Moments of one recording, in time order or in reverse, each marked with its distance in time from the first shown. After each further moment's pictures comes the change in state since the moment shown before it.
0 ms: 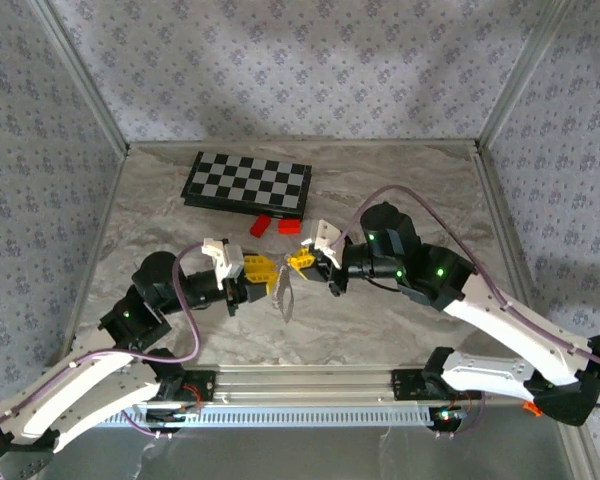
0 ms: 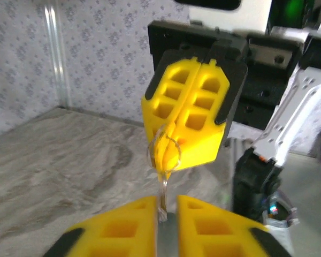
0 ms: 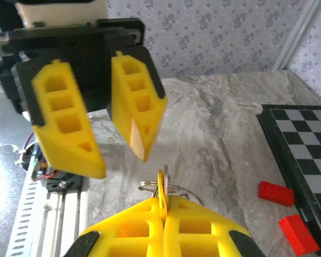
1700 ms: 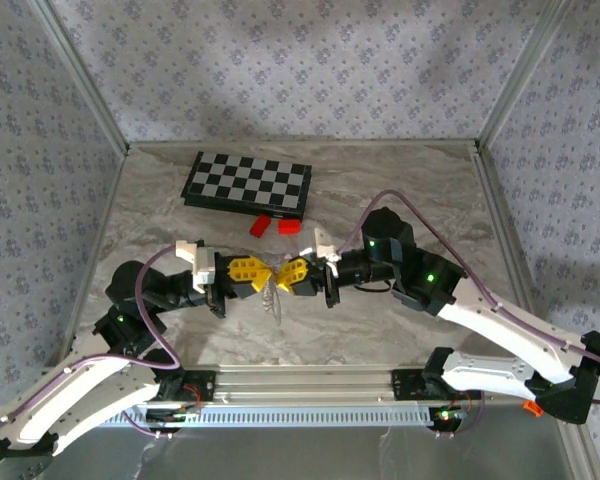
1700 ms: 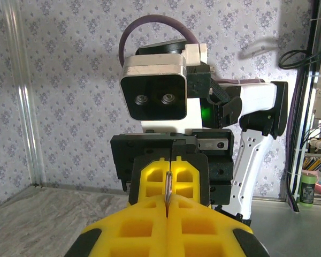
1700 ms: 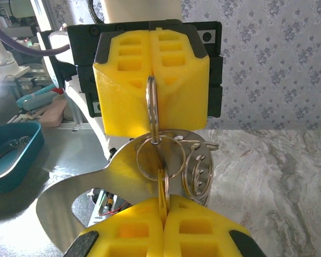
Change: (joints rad) left arm 0.000 -0.022 0.002 0.288 0.159 -0.087; right arm 0.035 -0.022 -0.106 0.276 -0.279 0.114
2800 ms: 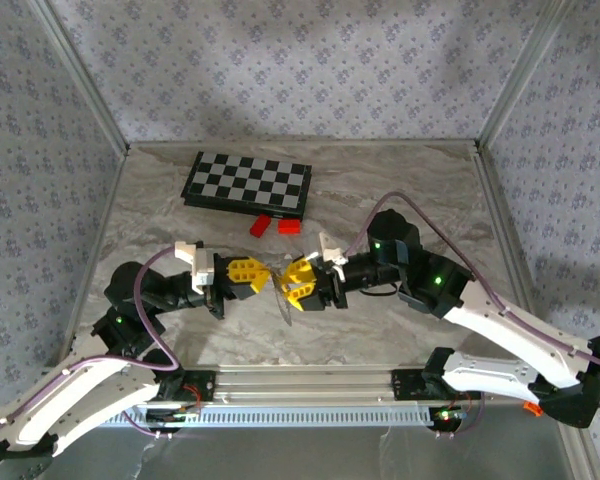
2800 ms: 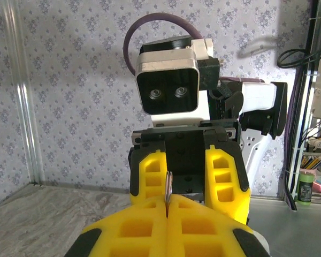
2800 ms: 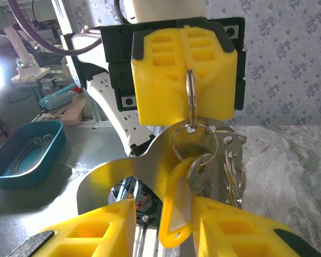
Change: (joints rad) left arm 0.000 -0.010 0.000 -0.017 0.000 -0.001; right arm -0.002 -0.028 0.000 -0.054 -0.062 0.026
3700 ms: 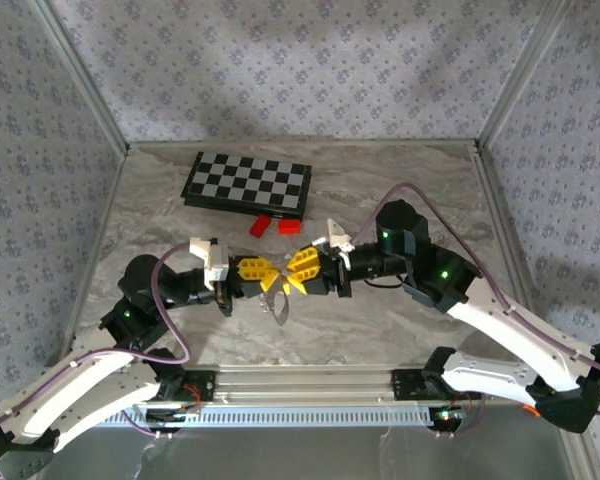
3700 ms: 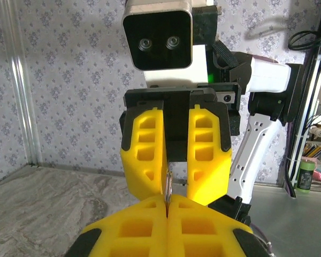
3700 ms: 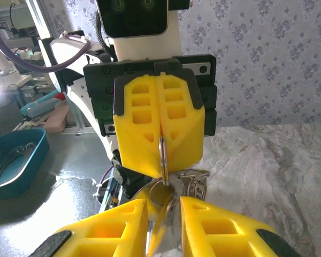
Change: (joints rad) left arm 0.000 0.040 0.000 -0.025 0.009 0.015; right arm -0.071 -0.003 0.037 -0.025 -0.001 0.002
